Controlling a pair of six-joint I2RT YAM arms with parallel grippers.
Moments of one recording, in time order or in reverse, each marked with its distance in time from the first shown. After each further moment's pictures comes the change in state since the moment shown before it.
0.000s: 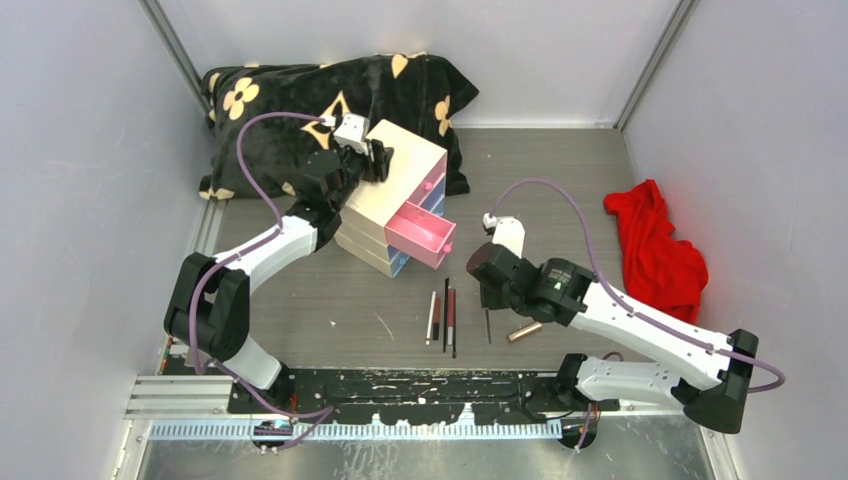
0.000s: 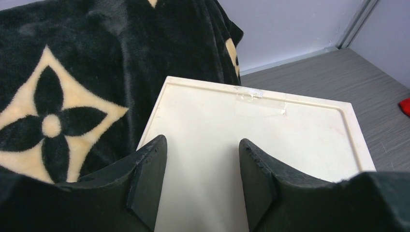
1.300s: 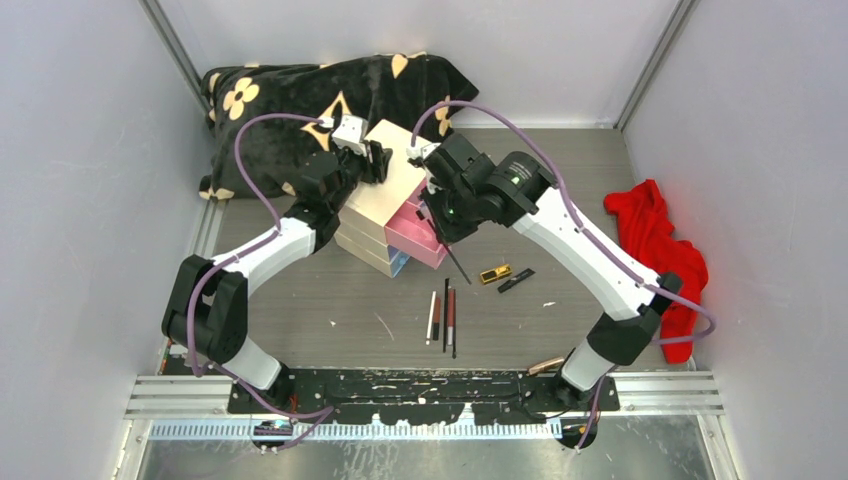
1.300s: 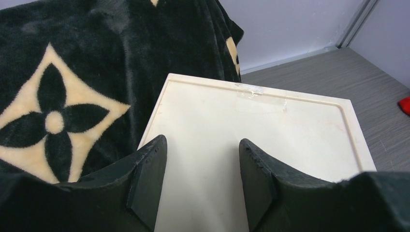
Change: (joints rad) left arm 0.003 -0.016 -0.016 0.000 0.003 0.000; right arm -0.155 0.565 0.990 -0.394 -0.372 -0.533
